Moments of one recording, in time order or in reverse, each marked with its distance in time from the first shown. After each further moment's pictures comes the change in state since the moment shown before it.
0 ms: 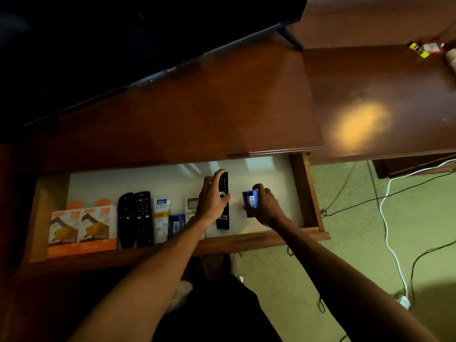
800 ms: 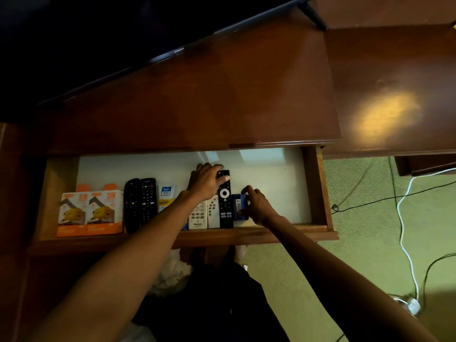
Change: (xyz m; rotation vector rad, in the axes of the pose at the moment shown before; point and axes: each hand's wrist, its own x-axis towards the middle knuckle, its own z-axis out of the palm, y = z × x) left_hand 0.035 -0.024 -0.028 0.452 -0.206 -0.023; right_hand 0.014 -0.006 0.034 -0.003 -0.227 -0.045
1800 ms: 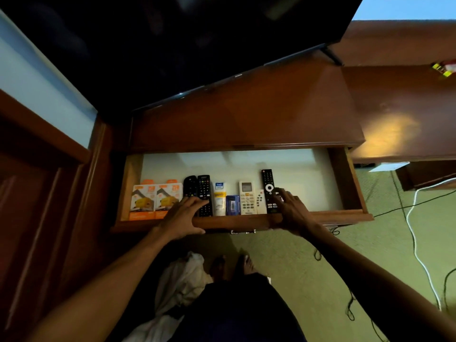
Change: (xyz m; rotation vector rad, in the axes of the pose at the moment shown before) left_hand -0.205 -0.204 -0.064 0.190 -0.092 0.173; right_hand -0.105 -0.085 0.055 -0.595 0.222 -0.290
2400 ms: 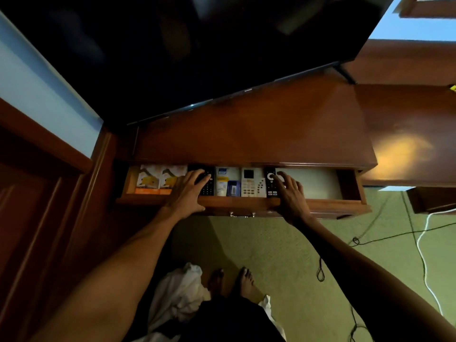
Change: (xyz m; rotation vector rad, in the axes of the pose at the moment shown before) left_hand 0.075 -0.006 -0.064 0.168 0.253 -0.052; right_hand 0.084 0.012 -0.042 0.042 0.172 0.099
